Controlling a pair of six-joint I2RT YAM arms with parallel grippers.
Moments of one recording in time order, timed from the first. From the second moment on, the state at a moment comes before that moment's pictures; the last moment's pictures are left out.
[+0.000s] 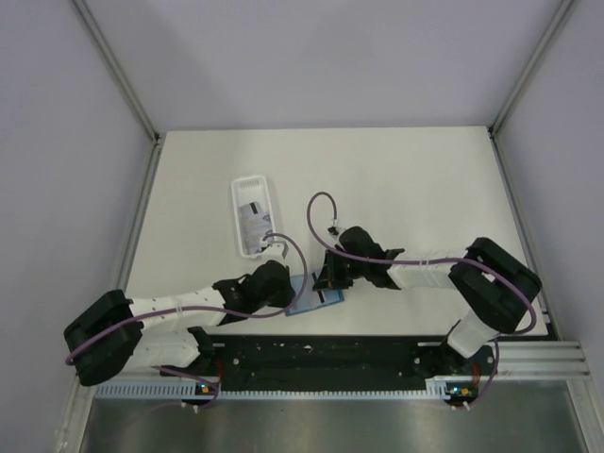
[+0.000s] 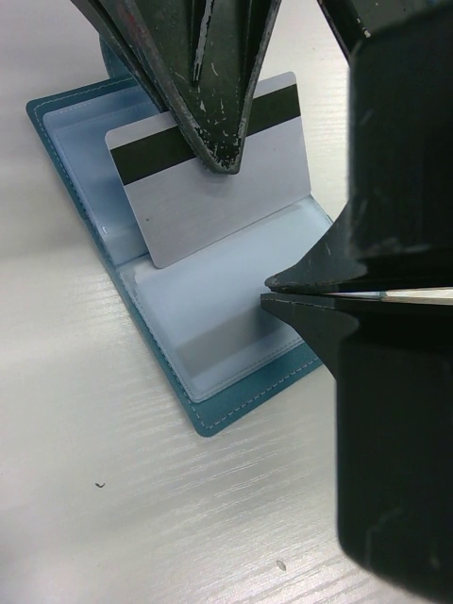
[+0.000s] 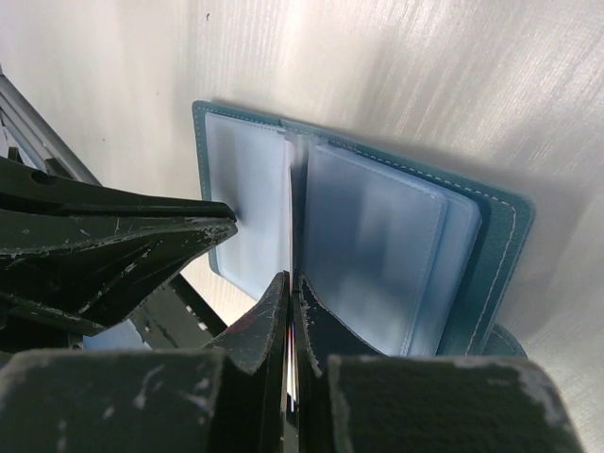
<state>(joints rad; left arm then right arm) -0.96 1.16 0.40 -0.04 -0.22 -0.78 0.83 1.59 0.67 0.16 -0.33 0.82</state>
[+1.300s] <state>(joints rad) -0.96 1.16 0.40 -0.04 -0.22 -0.78 0.82 1.69 0.70 0.25 -0.41 0.79</state>
